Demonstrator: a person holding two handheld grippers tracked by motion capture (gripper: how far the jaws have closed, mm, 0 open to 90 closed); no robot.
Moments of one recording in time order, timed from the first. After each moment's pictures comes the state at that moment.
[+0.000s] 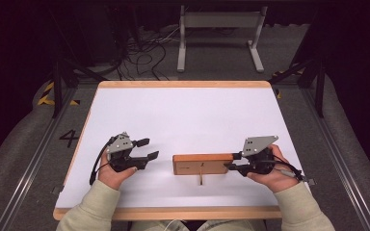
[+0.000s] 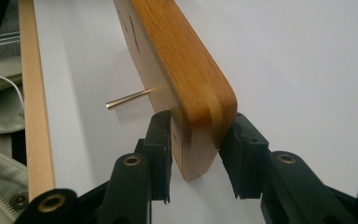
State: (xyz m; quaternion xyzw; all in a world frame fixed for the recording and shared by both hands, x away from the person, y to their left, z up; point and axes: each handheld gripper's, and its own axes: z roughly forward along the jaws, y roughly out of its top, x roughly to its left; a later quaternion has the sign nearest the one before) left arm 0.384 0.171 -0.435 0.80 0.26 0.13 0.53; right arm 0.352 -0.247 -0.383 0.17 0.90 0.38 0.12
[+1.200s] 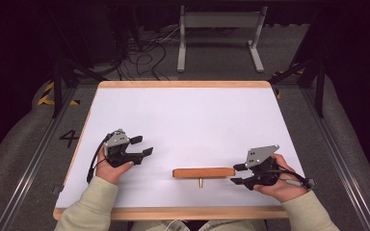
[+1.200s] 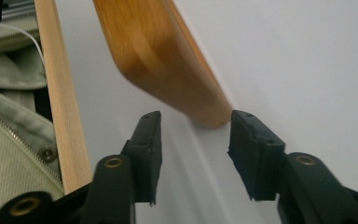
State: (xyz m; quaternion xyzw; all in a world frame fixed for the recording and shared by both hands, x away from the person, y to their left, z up) left arm 0.402 0.186 -0.448 0.80 0.31 0.13 0.50; right arm 0.333 -0.258 -0.399 0.17 0.93 0.32 0.08
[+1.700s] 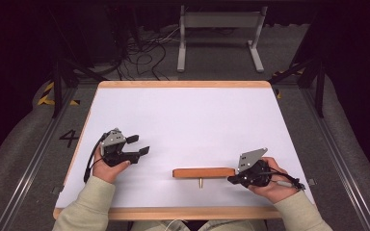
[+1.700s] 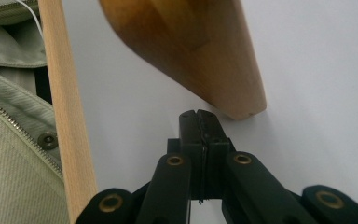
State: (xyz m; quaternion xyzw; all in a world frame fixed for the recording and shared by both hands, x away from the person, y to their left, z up) left arm 0.403 0.195 -0.447 0.80 0.32 0.14 0.50; right arm 0.337 -0.247 -0.419 0.16 0.94 0.30 0.05
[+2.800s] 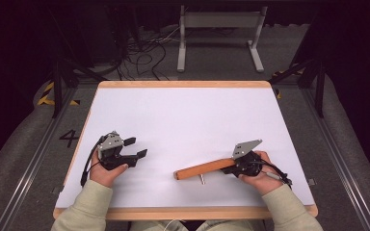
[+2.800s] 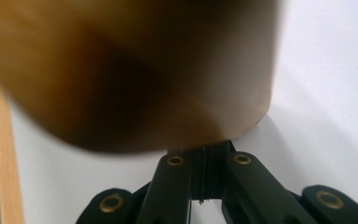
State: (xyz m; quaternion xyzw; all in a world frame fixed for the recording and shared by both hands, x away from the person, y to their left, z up) left arm 0.390 0.200 -0.445 0.80 0.32 0.15 0.48; right arm 0.370 -0.236 -0.436 0.23 0.91 0.34 0.05
